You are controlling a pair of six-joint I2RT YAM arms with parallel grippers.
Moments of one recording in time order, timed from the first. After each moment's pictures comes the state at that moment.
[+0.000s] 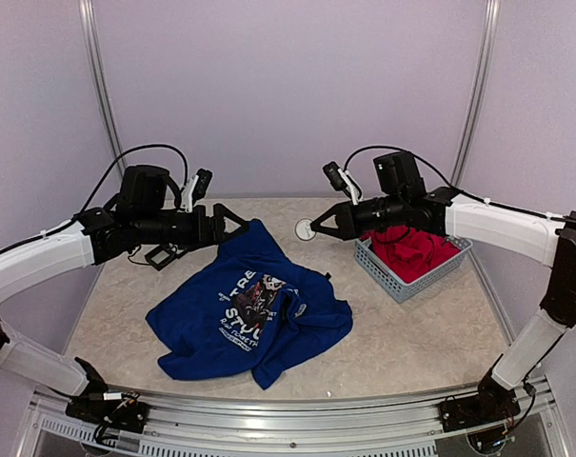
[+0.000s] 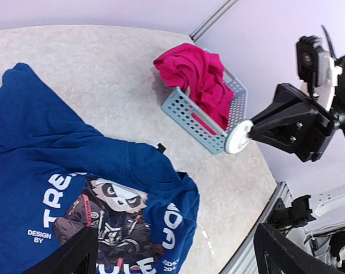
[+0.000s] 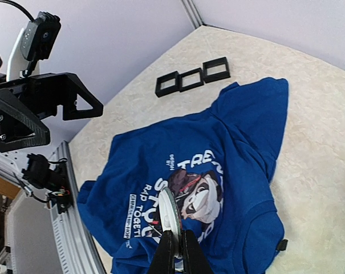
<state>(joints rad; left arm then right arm) -0.63 1.30 1.05 -0.24 0.32 -0.53 0.66 1.60 1.28 -0.20 -0.51 0.20</state>
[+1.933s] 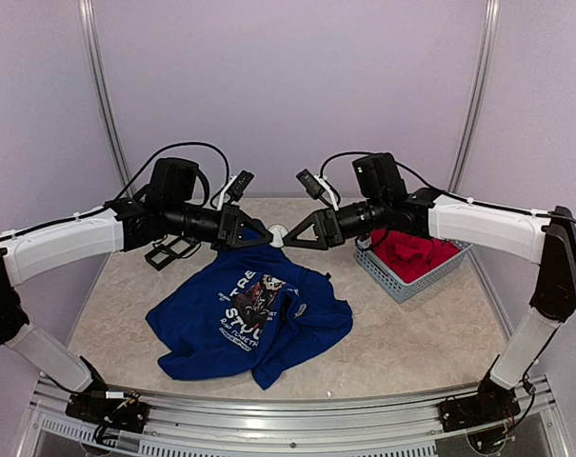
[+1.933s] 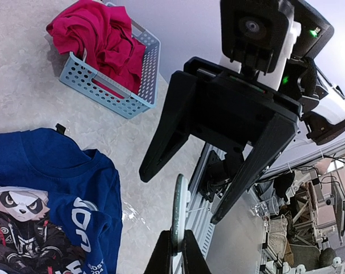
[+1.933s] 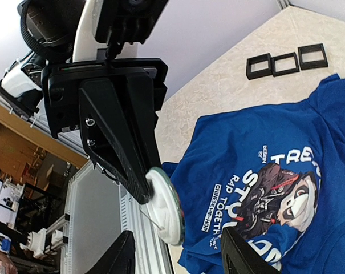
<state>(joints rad) -0.66 1.48 1.18 -0.16 0.74 -0.55 0.73 1.69 1.38 -0.18 -0.82 0.30</state>
